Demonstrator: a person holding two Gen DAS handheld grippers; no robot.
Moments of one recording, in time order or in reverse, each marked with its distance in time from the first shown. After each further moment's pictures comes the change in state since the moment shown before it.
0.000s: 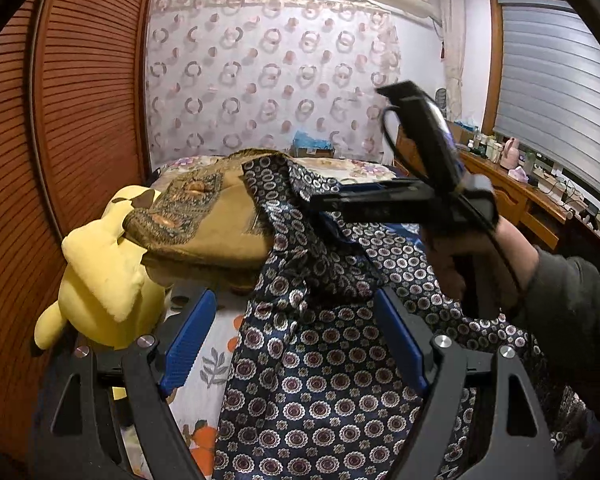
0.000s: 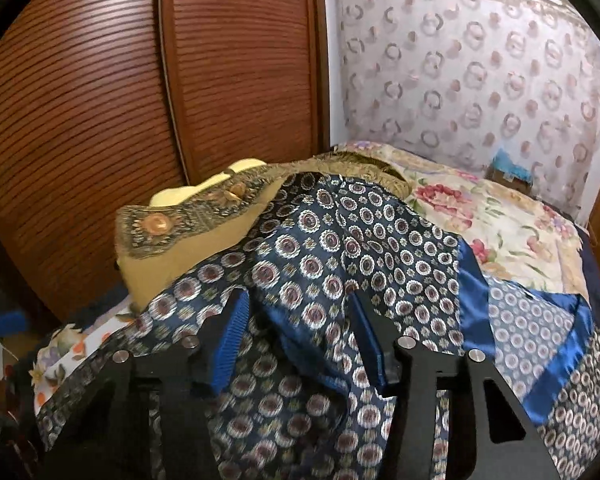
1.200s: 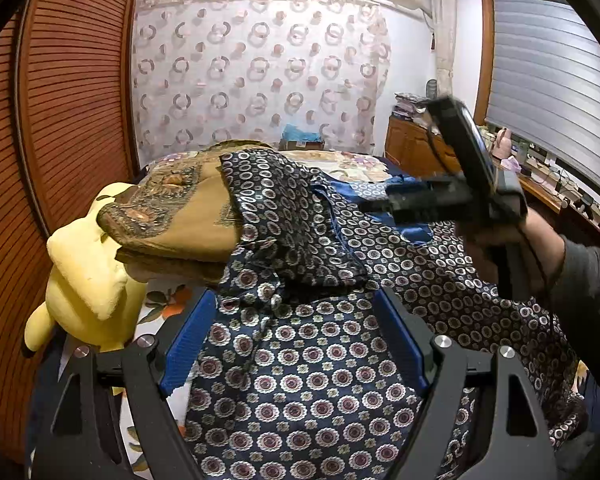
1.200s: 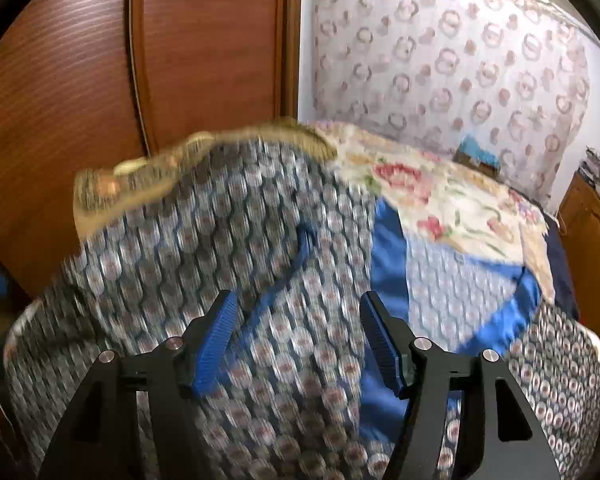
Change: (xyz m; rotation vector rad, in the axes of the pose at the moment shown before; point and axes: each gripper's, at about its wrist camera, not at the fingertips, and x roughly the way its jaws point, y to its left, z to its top) left arm 0.011 -0.019 -0.005 0.025 0.021 -0.030; right arm -0.027 -0.035 -0.025 -0.016 0.085 -0.124
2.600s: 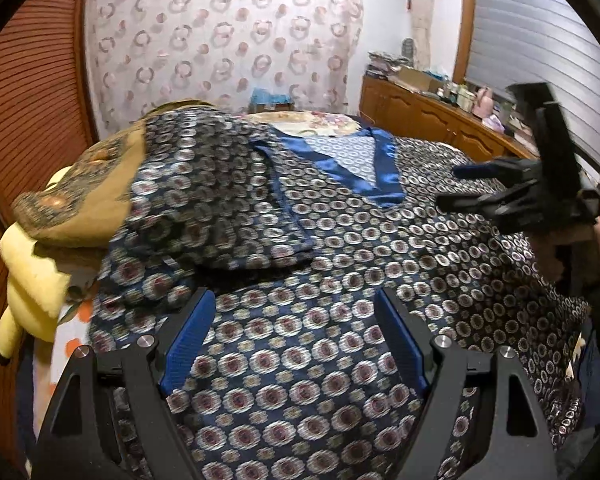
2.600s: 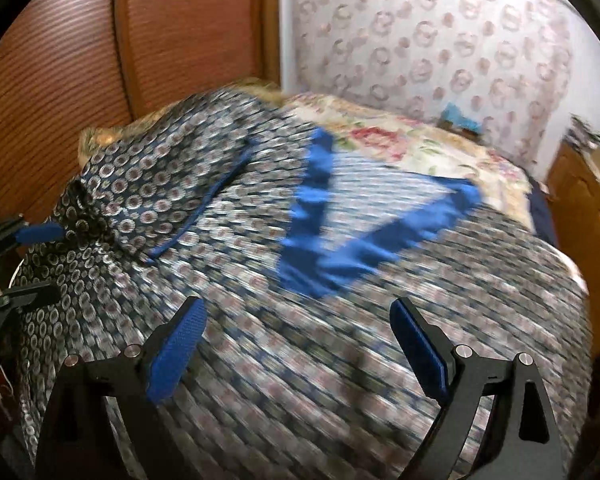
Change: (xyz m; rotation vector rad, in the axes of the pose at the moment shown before) left arm 0.059 -0.052 0.003 0.073 0.148 -0.082; right arm -0.067 -0.064 -0.077 0.082 0.033 -0.020
